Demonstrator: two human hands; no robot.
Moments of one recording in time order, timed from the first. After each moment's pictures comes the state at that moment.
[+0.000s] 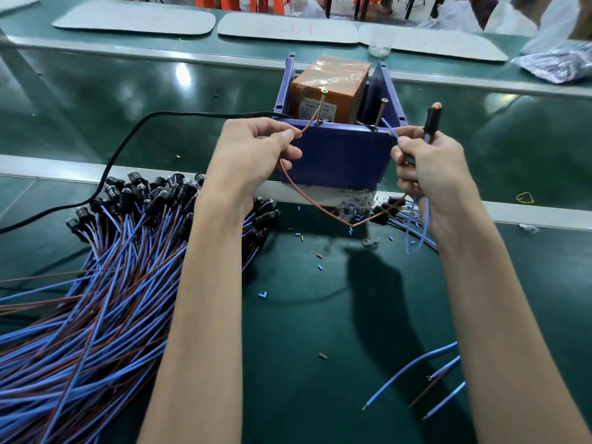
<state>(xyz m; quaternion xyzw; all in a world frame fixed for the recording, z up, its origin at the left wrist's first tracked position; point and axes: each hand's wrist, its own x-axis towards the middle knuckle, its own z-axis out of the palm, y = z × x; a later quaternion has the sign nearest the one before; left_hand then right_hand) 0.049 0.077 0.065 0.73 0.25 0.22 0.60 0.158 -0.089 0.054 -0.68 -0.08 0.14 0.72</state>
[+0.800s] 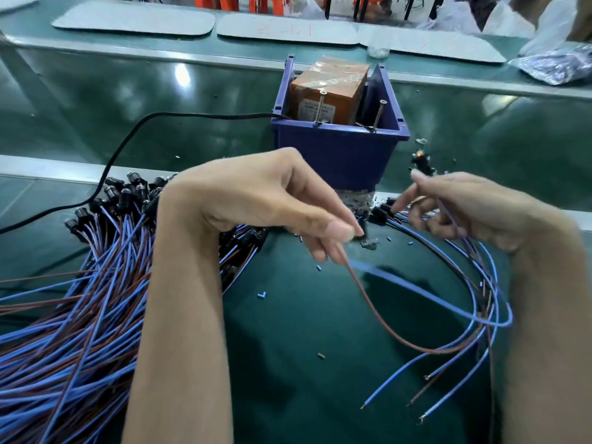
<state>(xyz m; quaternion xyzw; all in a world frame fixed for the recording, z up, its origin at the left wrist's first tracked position) 0.015 0.073 0.091 0.81 -0.11 -0.18 0.54 0.168 -0.151 0.058 -0.79 -0.19 0.38 0.45</state>
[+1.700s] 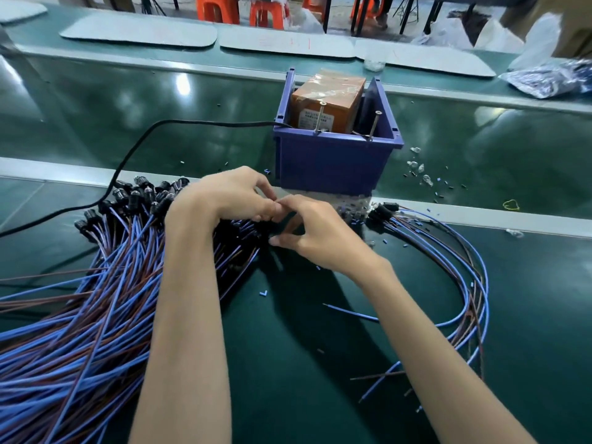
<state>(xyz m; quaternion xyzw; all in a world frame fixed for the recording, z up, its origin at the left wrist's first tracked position) 0.028 0.106 0.052 0.92 0.20 -0.10 0.33 0.087 -0.042 0.011 -0.80 -0.47 0.16 0.35</state>
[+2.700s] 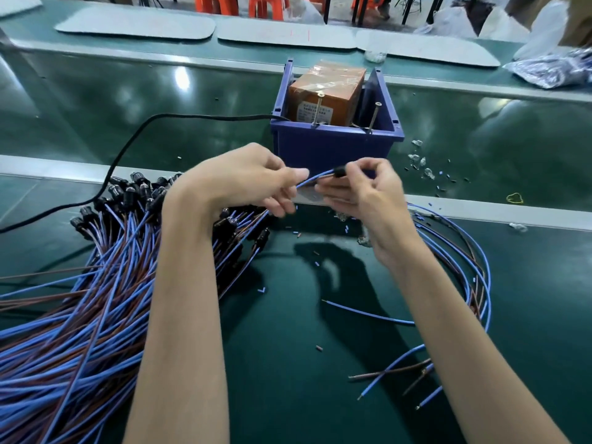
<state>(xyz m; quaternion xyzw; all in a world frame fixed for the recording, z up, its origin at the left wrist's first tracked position) 0.032 0.087 0.068 0.85 0.18 -0.06 0.50 0.110 -0.070 0.023 -0.61 -0.15 0.19 0.75</state>
